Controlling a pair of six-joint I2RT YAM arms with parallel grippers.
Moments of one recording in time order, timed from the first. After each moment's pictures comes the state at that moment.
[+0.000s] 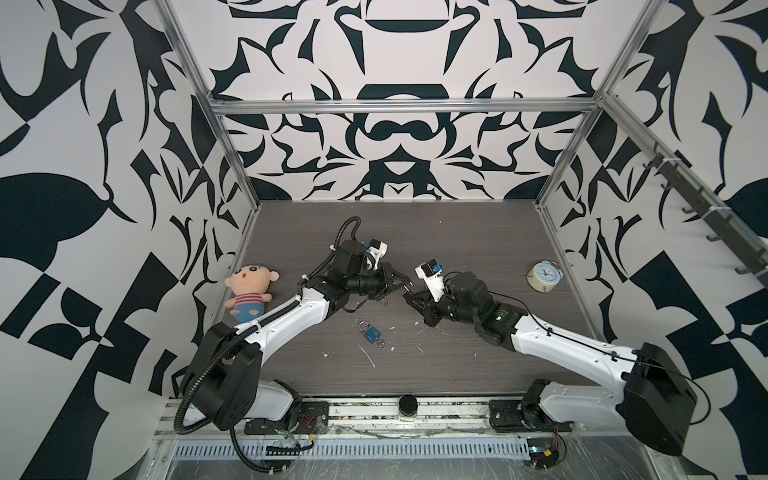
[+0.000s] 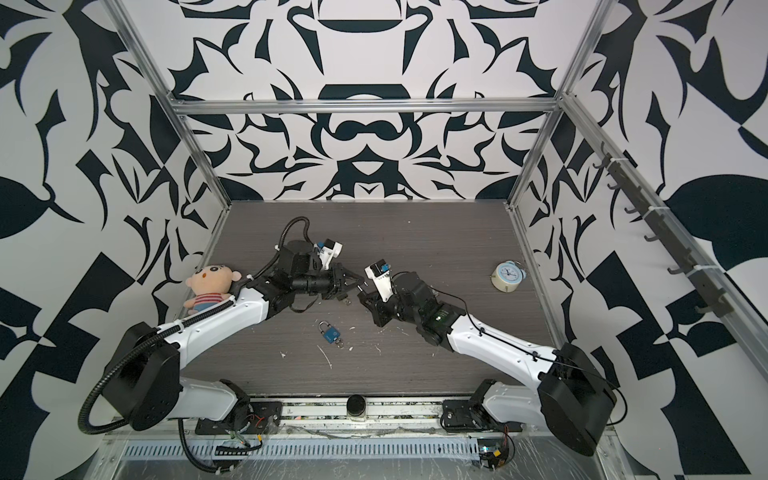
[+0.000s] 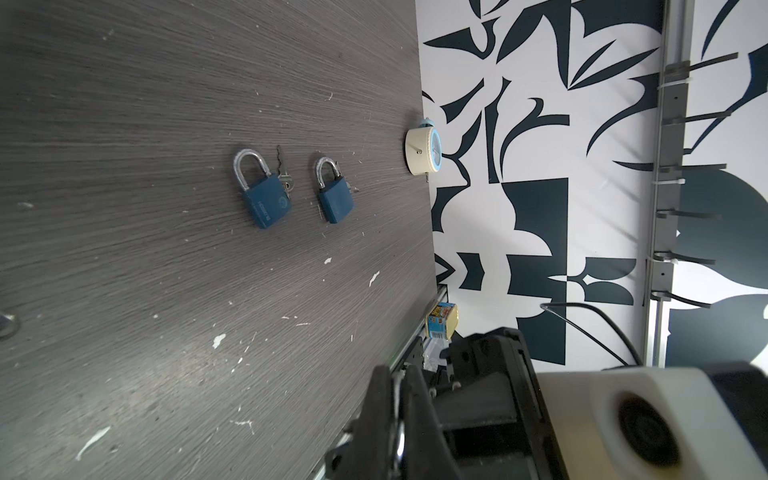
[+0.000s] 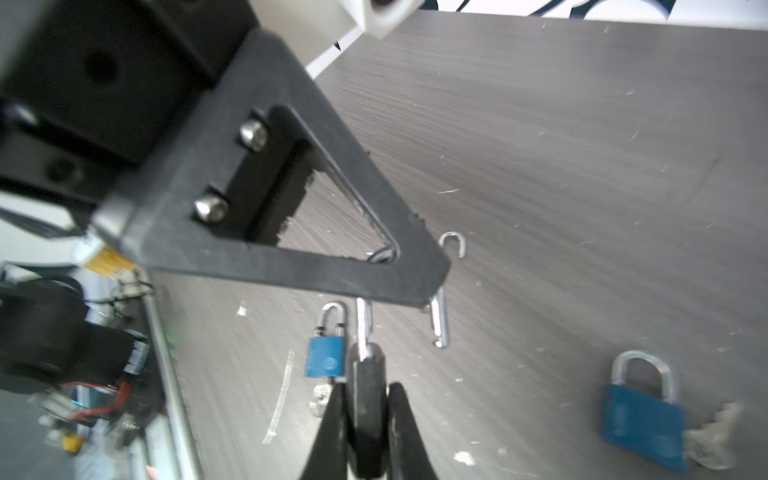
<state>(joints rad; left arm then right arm) -0.60 1.40 0.87 0.03 0.66 -0.99 0.78 1.22 0.69 0.05 -0.23 0.28</state>
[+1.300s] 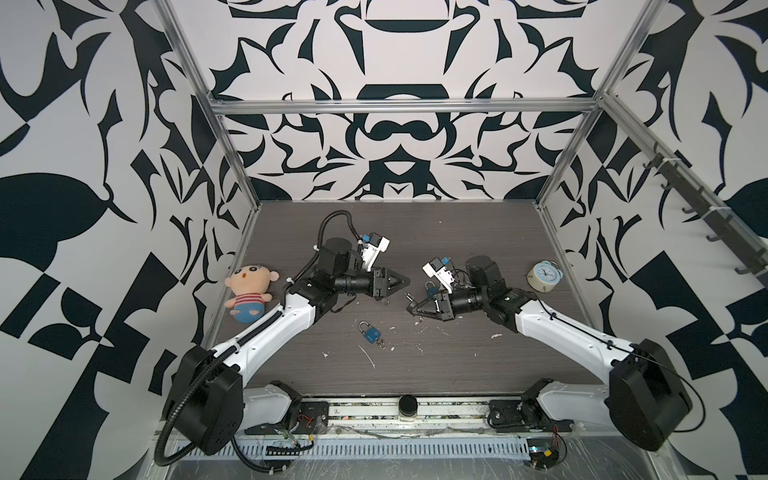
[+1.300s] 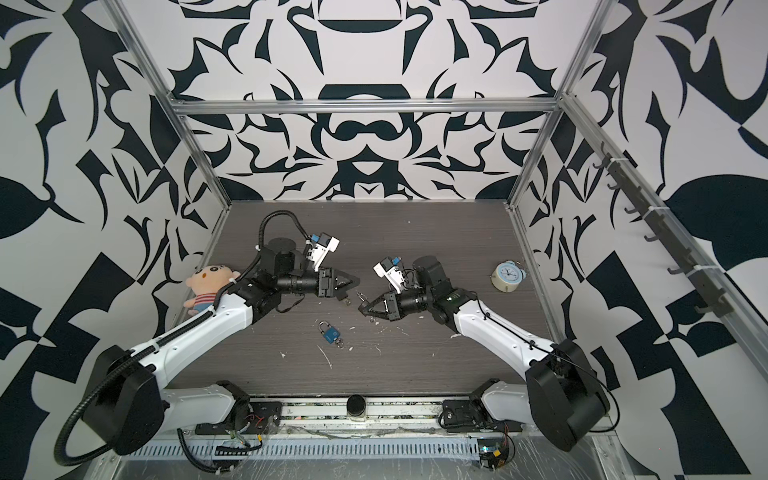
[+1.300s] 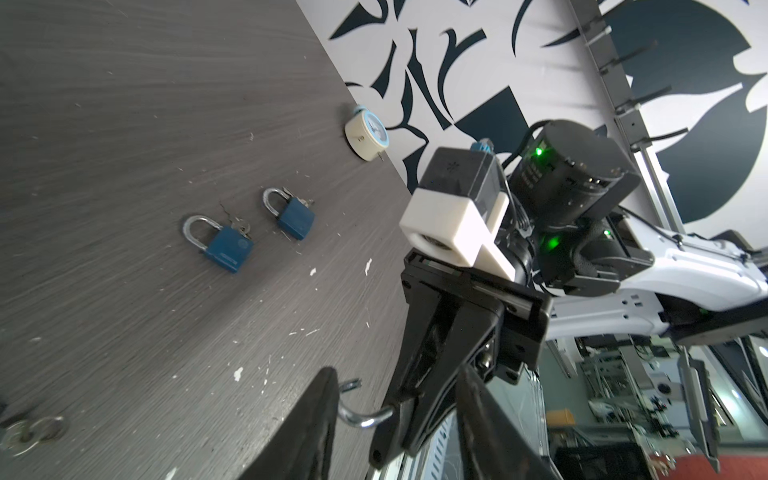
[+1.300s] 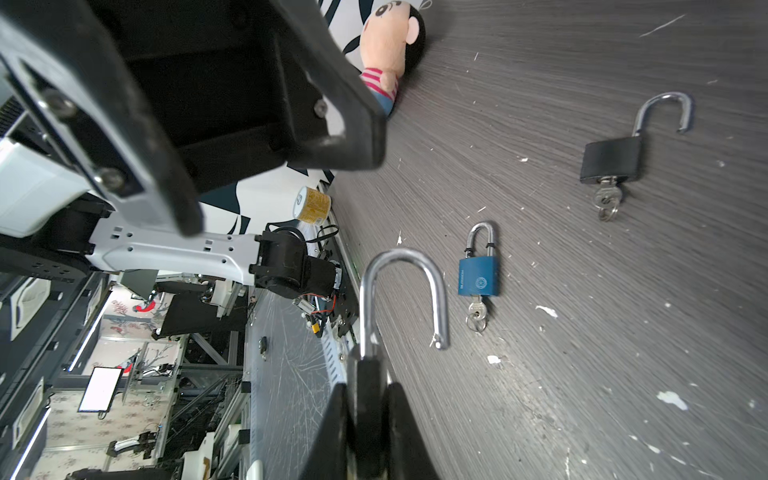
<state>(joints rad) -0.55 1.31 0.86 0.01 0.86 -0.56 0.54 1.27 0.73 -0.08 -0.97 0.50</state>
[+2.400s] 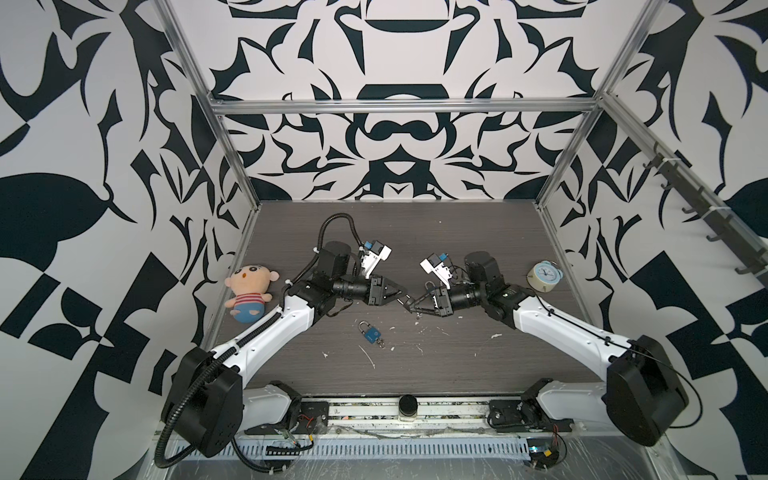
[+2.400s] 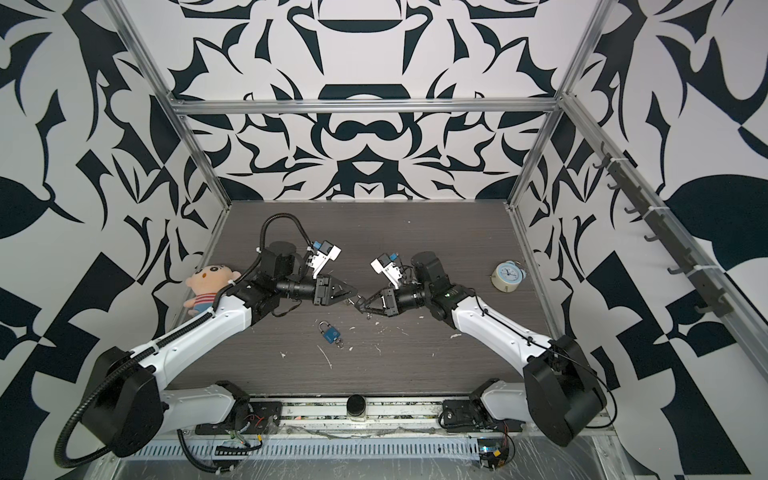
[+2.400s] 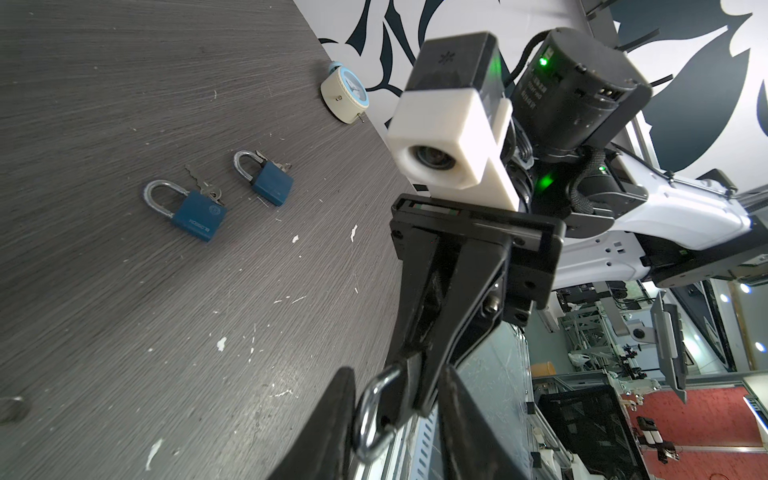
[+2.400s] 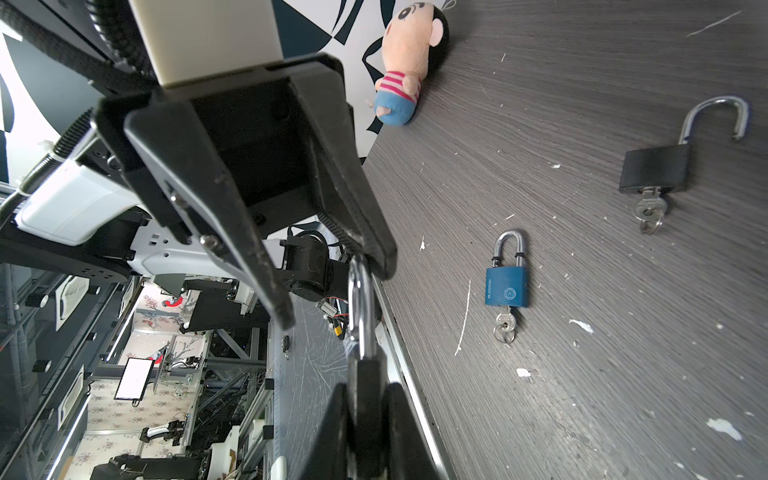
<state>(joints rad) -0.54 1.27 0.83 -0.07 0.94 -0.48 0.54 1.29 0.77 -0.05 -1.02 0.55</state>
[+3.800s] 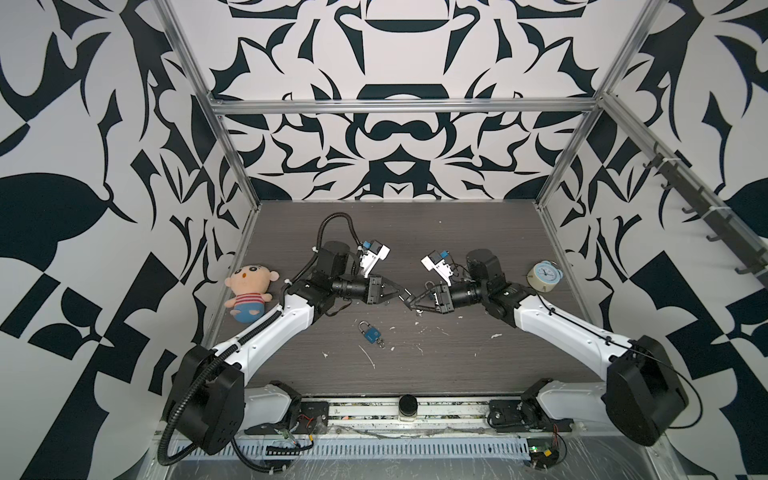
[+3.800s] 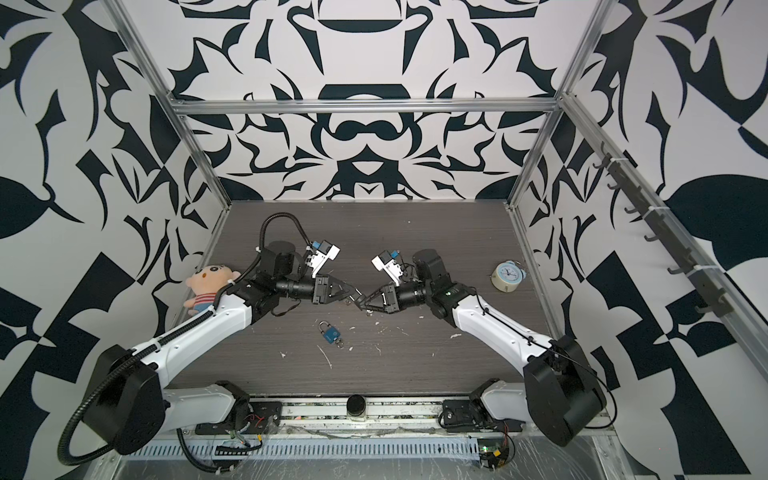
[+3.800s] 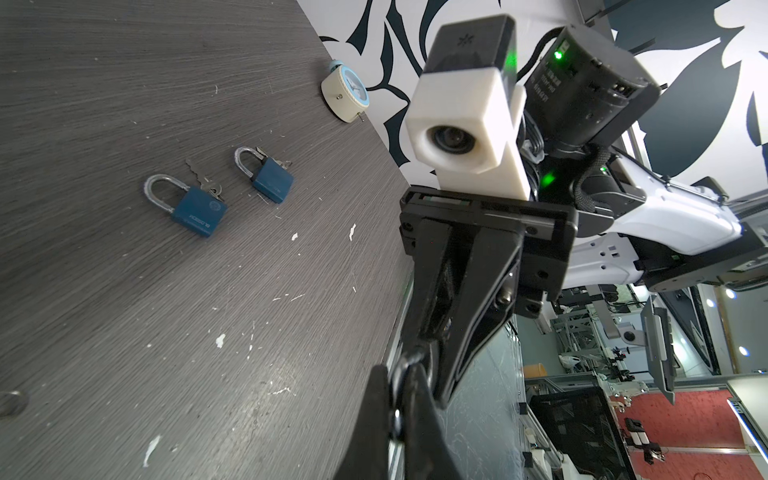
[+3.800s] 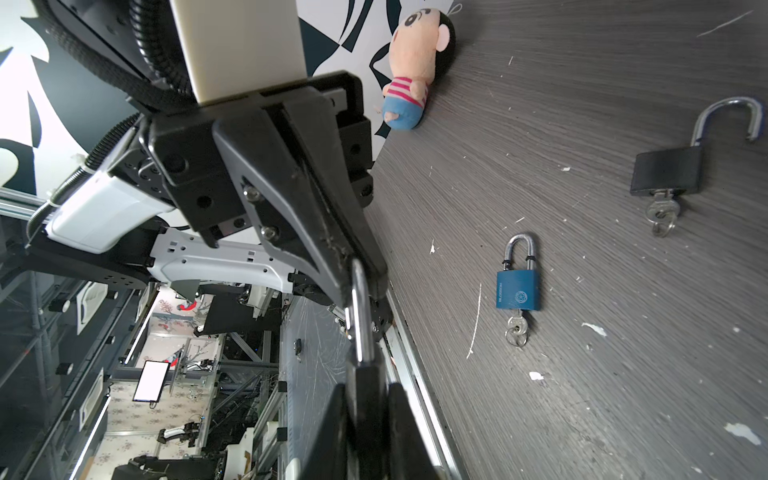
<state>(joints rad) -0.53 1.29 0.82 -0.06 0.96 -0.49 0.54 1.29 0.78 -0.03 -1.05 0.63</state>
